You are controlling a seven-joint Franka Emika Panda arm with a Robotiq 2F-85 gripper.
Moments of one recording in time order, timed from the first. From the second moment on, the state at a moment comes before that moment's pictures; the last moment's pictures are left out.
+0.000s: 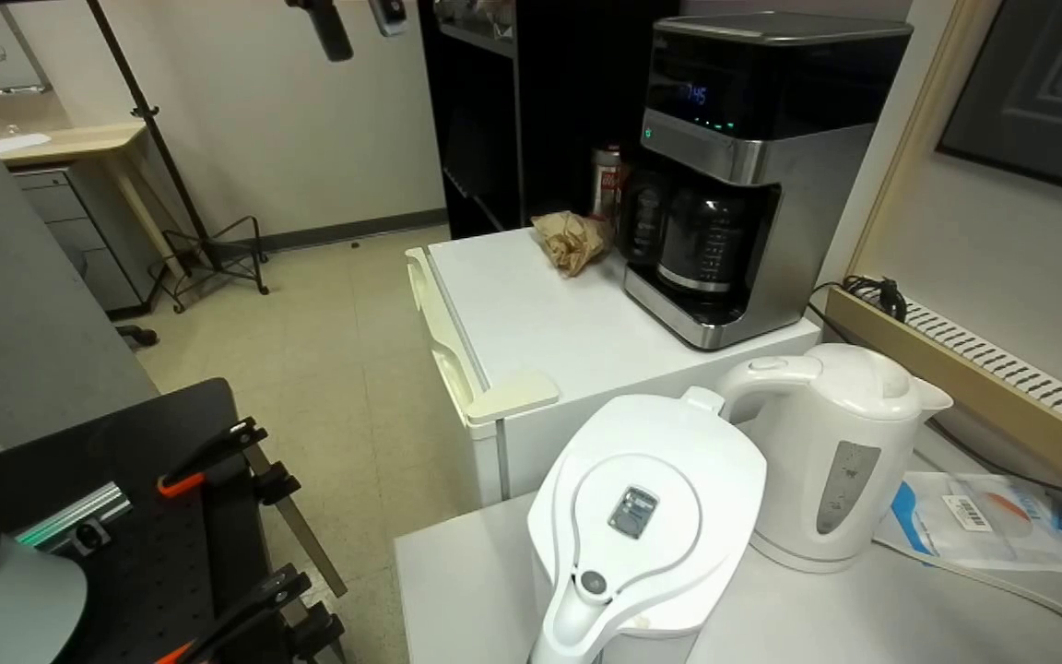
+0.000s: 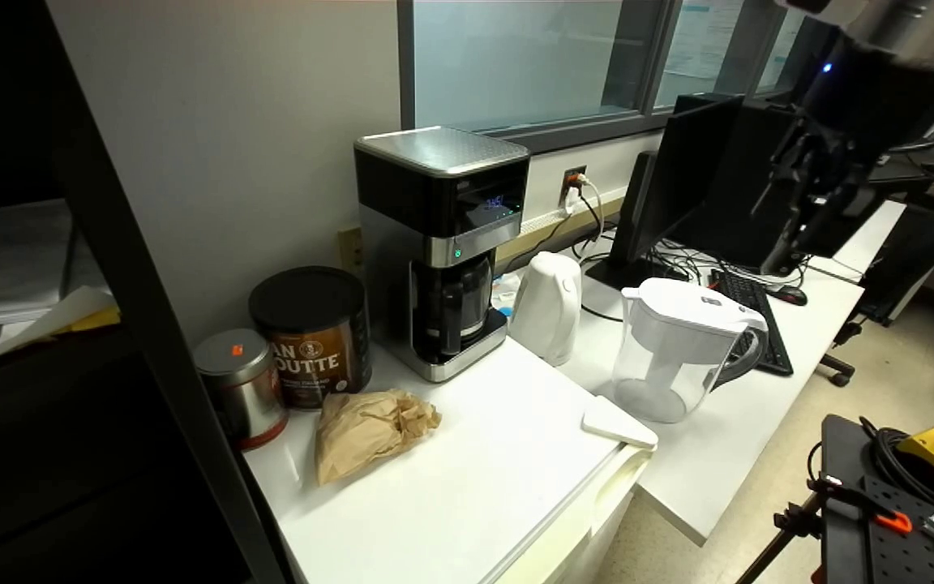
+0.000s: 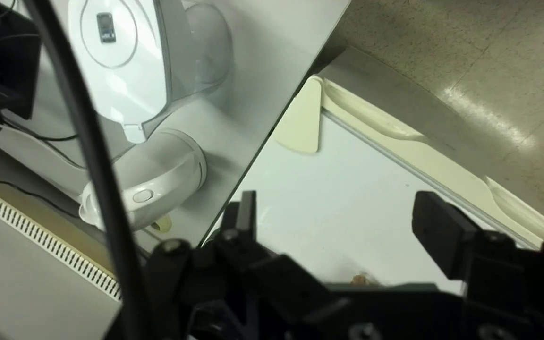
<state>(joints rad) 0.11 -0.48 0.19 -2.35 -0.24 1.93 0.03</state>
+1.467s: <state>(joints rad) -0.03 -0.05 0.12 -2.24 -1.05 2.54 0.49</state>
